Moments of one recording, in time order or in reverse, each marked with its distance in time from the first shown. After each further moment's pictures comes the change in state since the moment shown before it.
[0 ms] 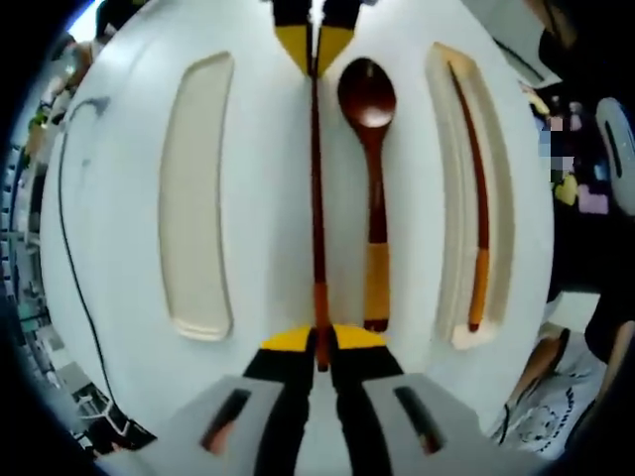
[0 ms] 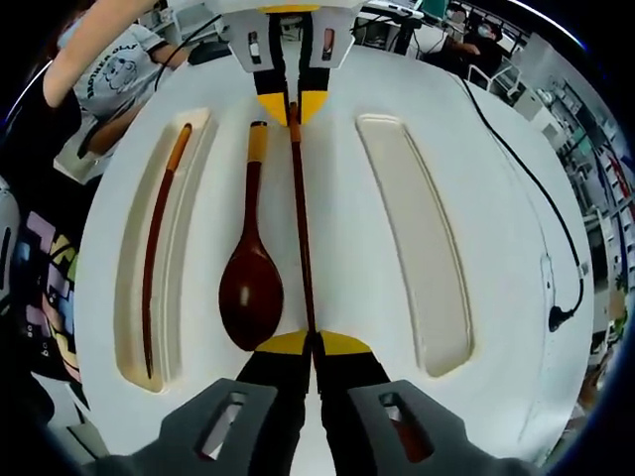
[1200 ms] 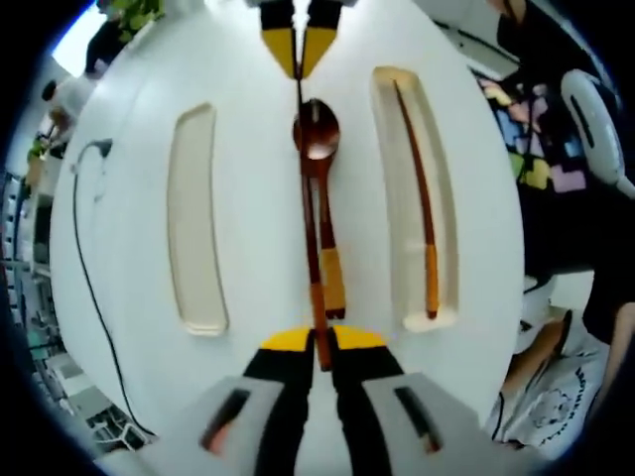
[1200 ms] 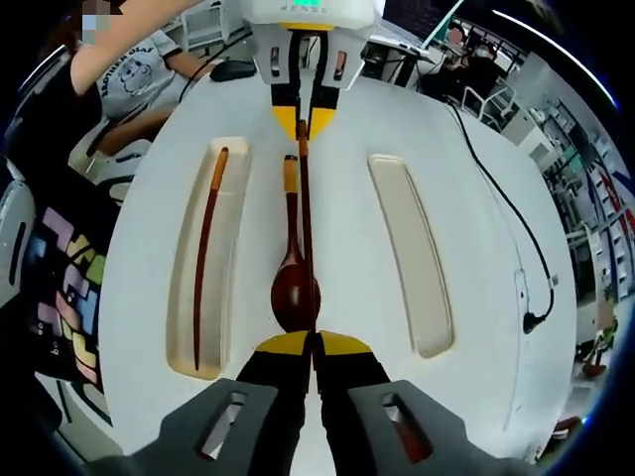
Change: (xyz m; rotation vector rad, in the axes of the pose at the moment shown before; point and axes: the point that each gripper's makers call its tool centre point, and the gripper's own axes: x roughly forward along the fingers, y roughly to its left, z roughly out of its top) left arm -0.027 -0.054 0.017 0.120 -0.064 0.010; right arm -0.051 0.008 0.012 -0.040 -0.064 -0.056
